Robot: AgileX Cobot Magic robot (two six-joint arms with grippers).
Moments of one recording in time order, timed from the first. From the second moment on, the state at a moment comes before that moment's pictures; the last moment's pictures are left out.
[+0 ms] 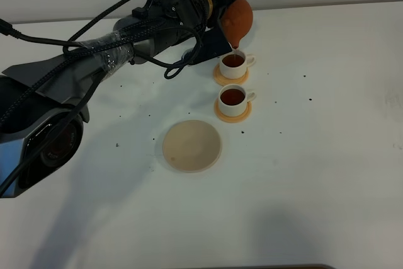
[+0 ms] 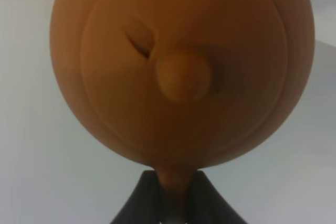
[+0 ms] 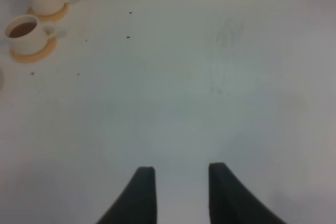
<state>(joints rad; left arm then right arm) -0.53 2.38 -1.94 0.92 0.14 1.72 0.06 0.00 -0.49 0.19 1.08 -0.18</state>
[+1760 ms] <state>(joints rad) -0.49 2.24 -1.94 0.75 0.44 1.39 0.06 0.00 -0.49 0.19 1.08 -0.18</state>
